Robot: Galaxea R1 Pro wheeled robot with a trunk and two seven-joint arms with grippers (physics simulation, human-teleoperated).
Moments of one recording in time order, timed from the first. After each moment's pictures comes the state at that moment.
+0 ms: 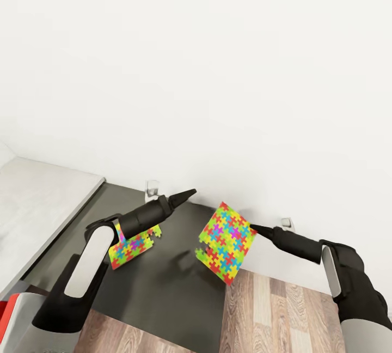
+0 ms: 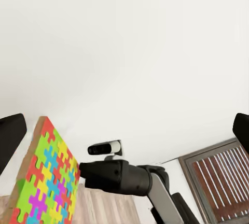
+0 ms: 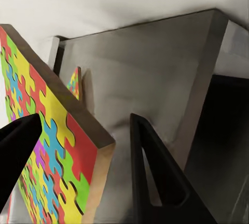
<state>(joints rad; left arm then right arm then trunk) -0.52 0.05 -0.20 -1.60 1.11 0.80 -0.28 -0.52 -0.10 -0.39 -1.18 -0.10 0.97 1.10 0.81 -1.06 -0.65</state>
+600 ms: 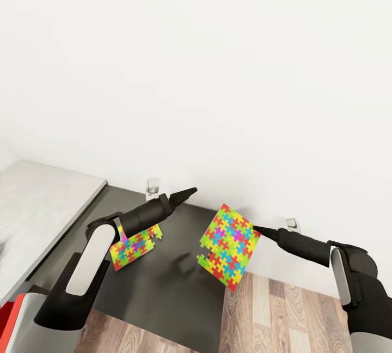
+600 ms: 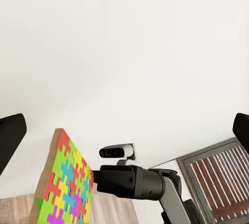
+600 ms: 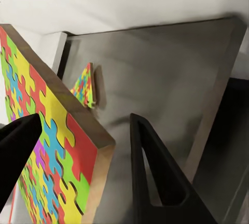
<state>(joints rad) -0.53 0.04 -0.20 -1.60 1.11 0.80 -0.27 -0.46 -0.10 -0.39 -1.34 -0.09 1.04 1.11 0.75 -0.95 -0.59</state>
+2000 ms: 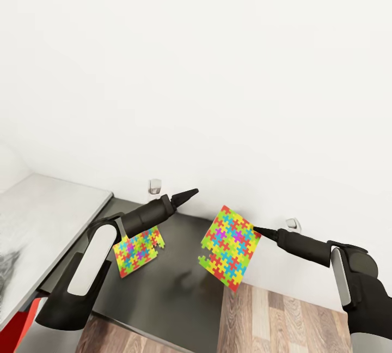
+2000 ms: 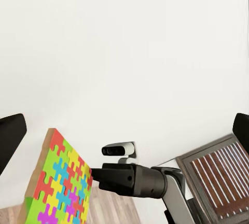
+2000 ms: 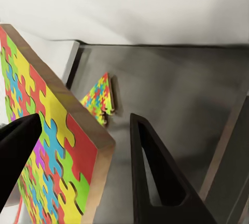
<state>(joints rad) -0.53 0.04 -0.20 -1.59 1.10 0.80 -0.27 -0.46 -0.10 -0.39 -1.35 -0.07 1.04 1.08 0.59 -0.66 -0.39</state>
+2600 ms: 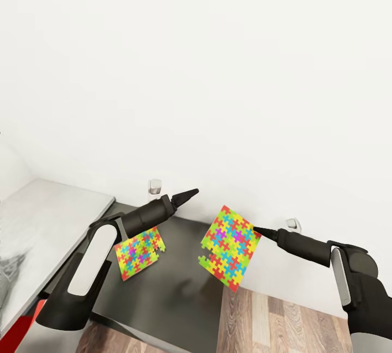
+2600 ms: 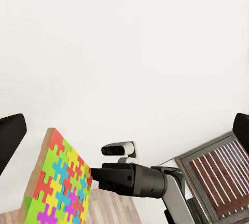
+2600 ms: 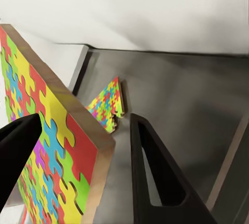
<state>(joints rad) -0.53 0.04 -0.21 -1.59 1.10 0.80 -0.27 -0.46 -0.10 -0.39 -1.35 -0.07 1.04 1.08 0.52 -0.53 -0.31</state>
